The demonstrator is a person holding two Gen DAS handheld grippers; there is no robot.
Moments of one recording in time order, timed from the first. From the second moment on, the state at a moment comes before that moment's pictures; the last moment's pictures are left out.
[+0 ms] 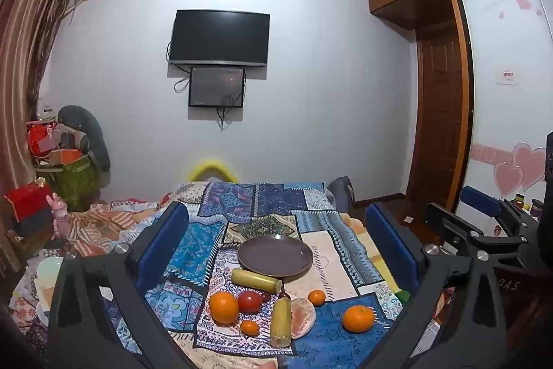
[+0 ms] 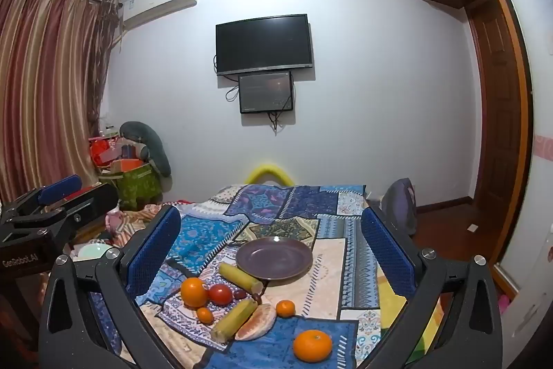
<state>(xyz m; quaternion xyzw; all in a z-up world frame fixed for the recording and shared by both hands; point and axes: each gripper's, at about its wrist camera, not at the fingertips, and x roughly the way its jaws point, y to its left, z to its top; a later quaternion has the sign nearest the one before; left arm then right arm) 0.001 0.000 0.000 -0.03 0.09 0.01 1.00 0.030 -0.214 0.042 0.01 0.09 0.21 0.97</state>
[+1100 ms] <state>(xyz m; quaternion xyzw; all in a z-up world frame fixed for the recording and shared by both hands) -0.003 -0.008 0.002 -0.02 0.07 0.00 1.00 0.027 -0.217 0.043 0.01 0.09 0.21 0.97</state>
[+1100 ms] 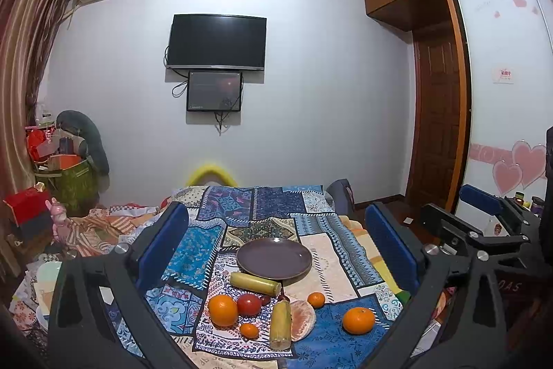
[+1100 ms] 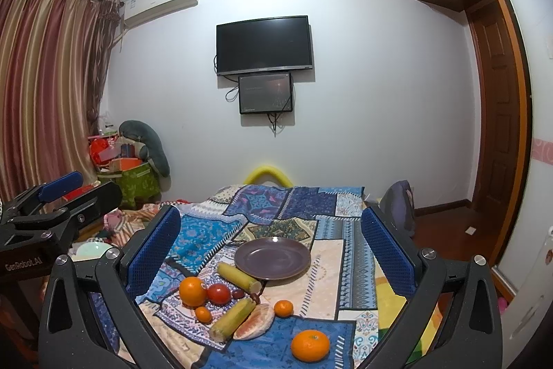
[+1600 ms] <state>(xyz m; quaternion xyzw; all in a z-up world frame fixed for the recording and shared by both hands) 0.000 -0.008 -0.001 -0.02 0.08 0.00 1.00 0.030 -0.215 0.042 0.01 0.10 0.20 0.97</state>
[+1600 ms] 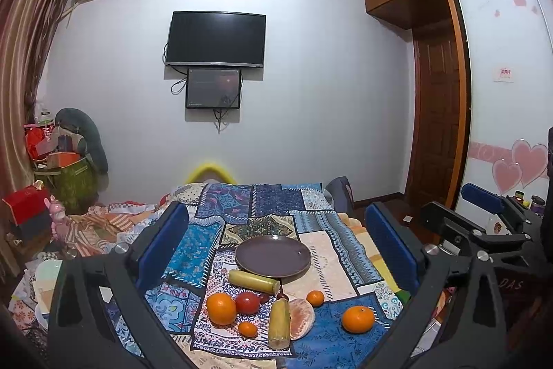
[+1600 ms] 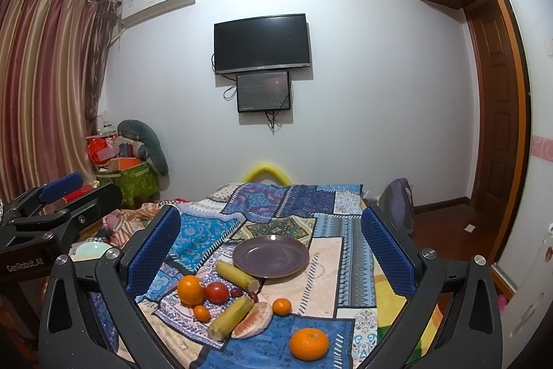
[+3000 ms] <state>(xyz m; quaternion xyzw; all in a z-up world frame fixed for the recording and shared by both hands) 0.003 -0.006 -0.001 -0.02 0.08 0.00 1.00 0.031 -0.215 0.041 0.01 0.09 0.21 0.97</state>
